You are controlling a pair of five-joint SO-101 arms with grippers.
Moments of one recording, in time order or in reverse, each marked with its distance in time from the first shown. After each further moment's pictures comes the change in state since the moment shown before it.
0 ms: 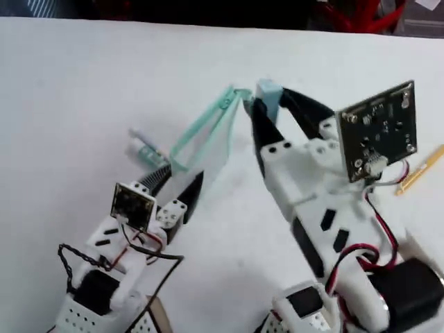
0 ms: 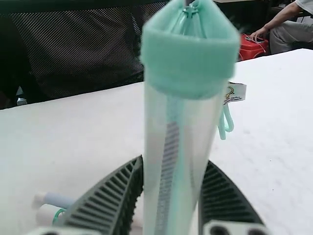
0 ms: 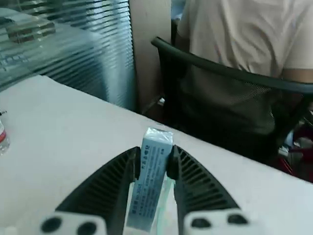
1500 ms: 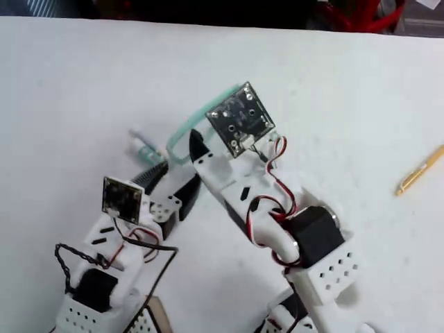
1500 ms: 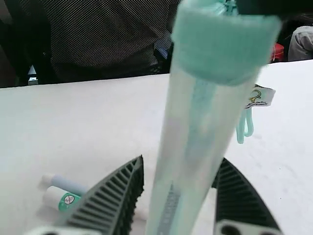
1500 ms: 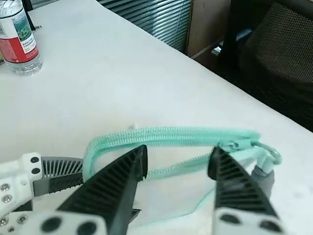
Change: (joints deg) left arm -3.7 0.9 0.1 0.0 4.7; right arm -10.6 -3.3 34.3 -15.2 4.0
